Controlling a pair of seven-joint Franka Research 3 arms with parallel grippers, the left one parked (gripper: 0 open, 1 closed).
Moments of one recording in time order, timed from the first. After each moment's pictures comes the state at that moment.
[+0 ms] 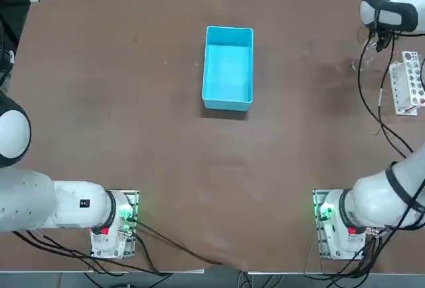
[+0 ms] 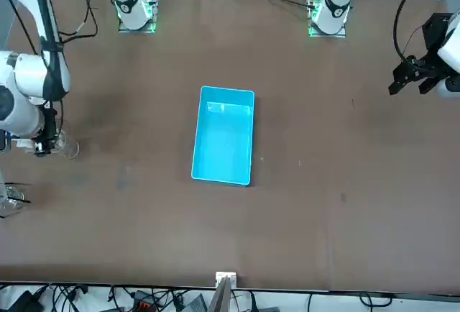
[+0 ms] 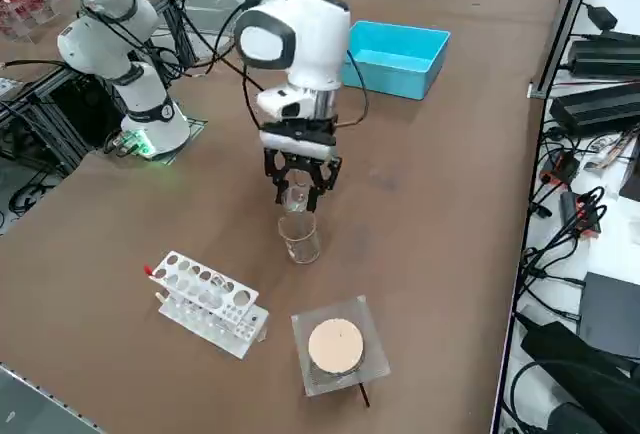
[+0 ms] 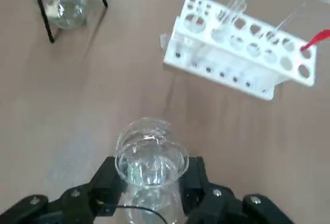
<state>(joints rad) -0.05 0.32 -0.12 -1.92 -0.53 2.14 1.49</state>
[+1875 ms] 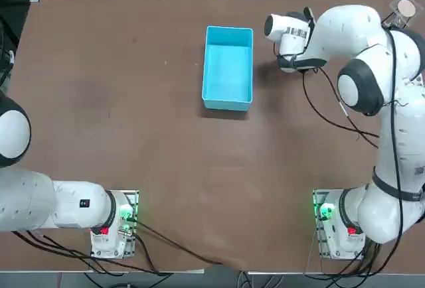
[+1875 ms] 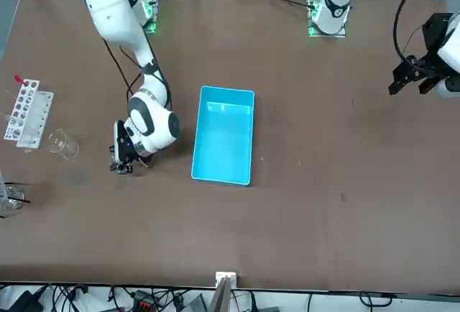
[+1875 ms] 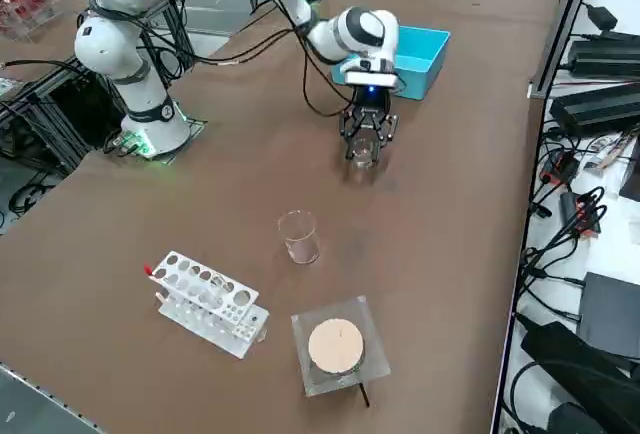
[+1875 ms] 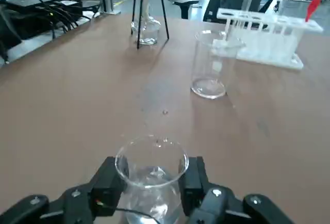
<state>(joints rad) 0.49 0.75 -0.10 -1.72 -1.02 1.87 2.42</state>
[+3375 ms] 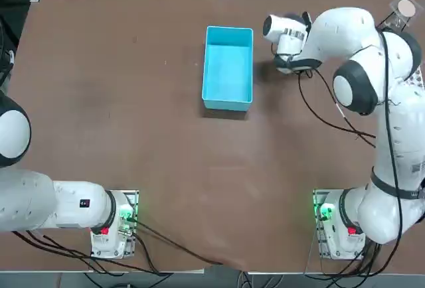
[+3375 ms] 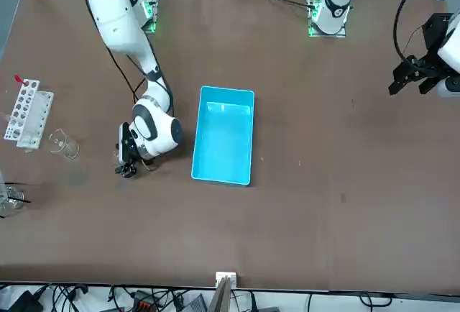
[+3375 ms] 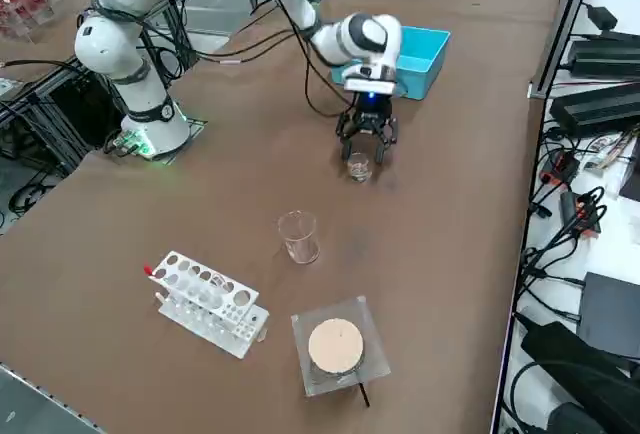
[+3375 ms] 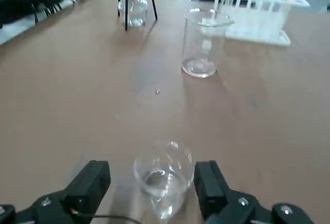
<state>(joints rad) 0.51 0.73 -0.11 -1.67 -0.87 1.87 2.36</state>
